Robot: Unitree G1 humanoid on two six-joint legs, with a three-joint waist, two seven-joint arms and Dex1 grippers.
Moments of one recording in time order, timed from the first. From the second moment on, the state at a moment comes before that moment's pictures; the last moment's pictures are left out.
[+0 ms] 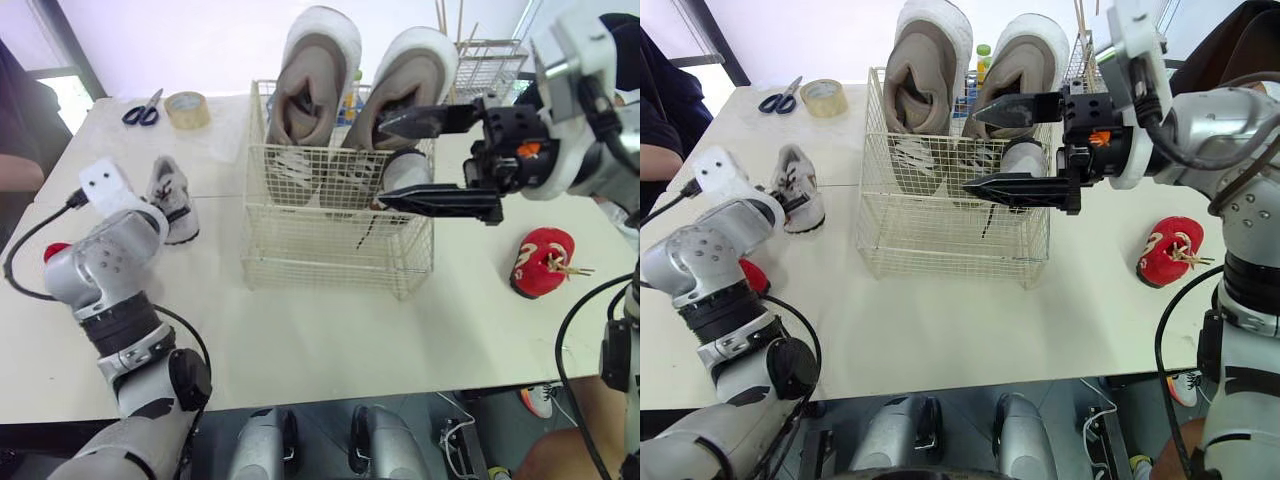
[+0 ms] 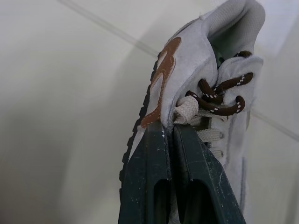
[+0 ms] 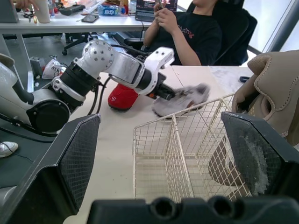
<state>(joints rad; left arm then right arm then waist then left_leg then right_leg) -0.79 0.19 0.69 -0.16 -0.41 1.39 0.46 -0.95 -0.88 -0.09 -0.31 0.89 0.91 1.05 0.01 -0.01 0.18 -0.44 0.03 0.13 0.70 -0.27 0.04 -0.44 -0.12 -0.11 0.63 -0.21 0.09</state>
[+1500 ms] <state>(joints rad) -0.98 0.43 0.54 0.54 -0.20 0.99 0.18 -0.94 -0.84 -0.08 -0.31 0.86 0.87 1.01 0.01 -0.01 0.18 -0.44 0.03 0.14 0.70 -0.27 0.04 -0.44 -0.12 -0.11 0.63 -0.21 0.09</state>
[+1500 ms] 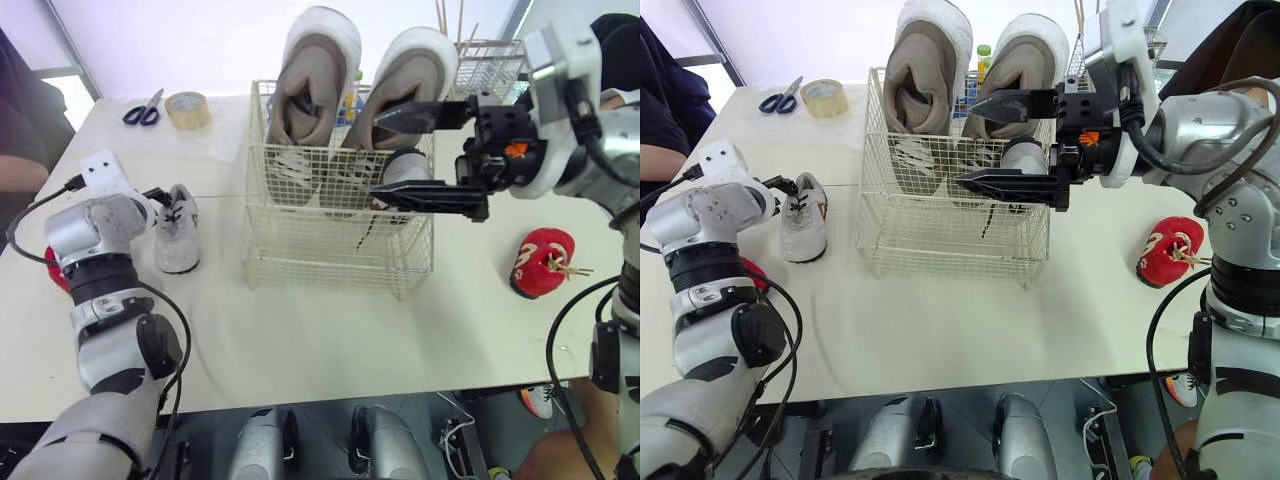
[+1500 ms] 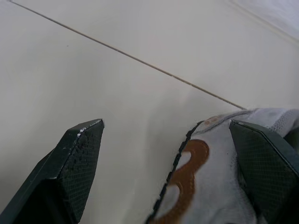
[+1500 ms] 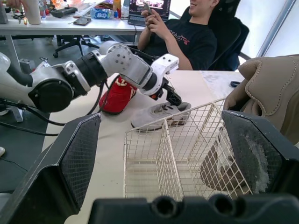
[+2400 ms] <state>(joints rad) -0.96 0.54 0.51 0.53 -0.28 1.04 0.05 -0.92 -0.87 -0.09 -0.33 0.88 0.89 1.00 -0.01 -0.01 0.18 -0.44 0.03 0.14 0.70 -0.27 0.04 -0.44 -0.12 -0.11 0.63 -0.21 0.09</state>
